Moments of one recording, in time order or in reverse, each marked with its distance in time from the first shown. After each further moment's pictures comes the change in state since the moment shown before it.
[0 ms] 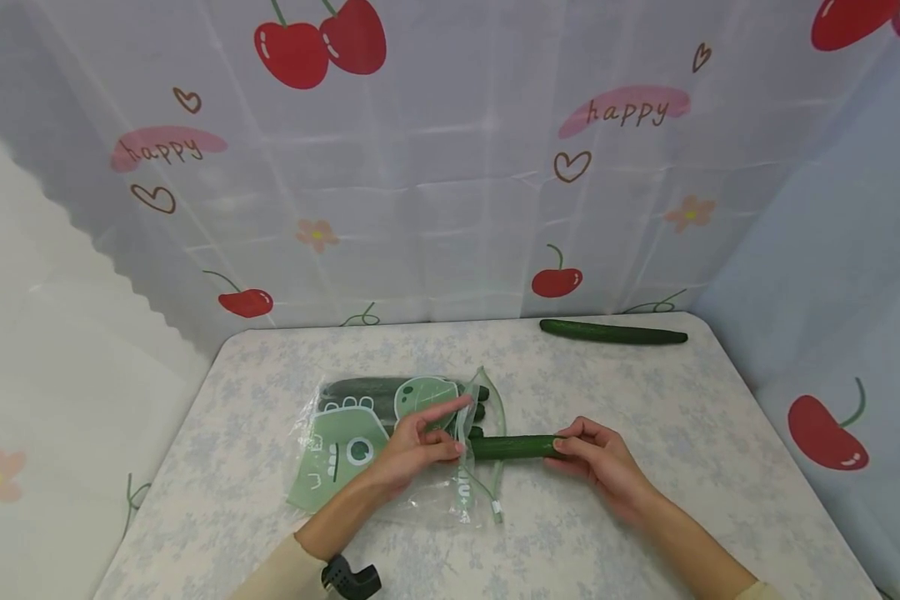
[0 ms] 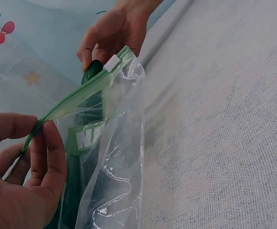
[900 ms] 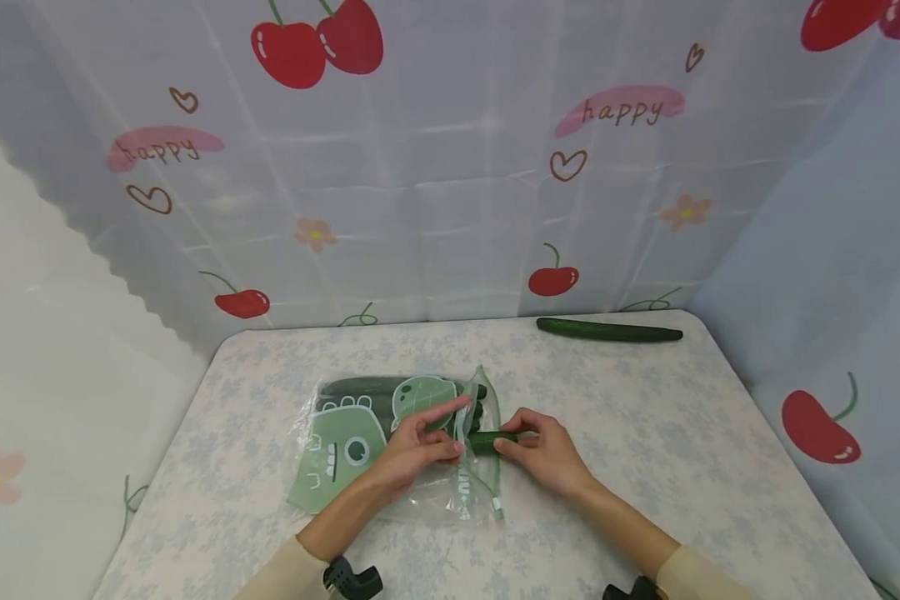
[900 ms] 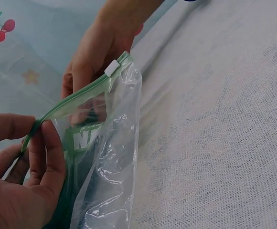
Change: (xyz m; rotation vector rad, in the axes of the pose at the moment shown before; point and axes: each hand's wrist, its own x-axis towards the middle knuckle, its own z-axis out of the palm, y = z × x) left_hand -0.001 -0.005 0.001 -0.027 -0.004 -0.020; right_hand 0.037 0.019 0.064 -0.560 0.079 -0.137
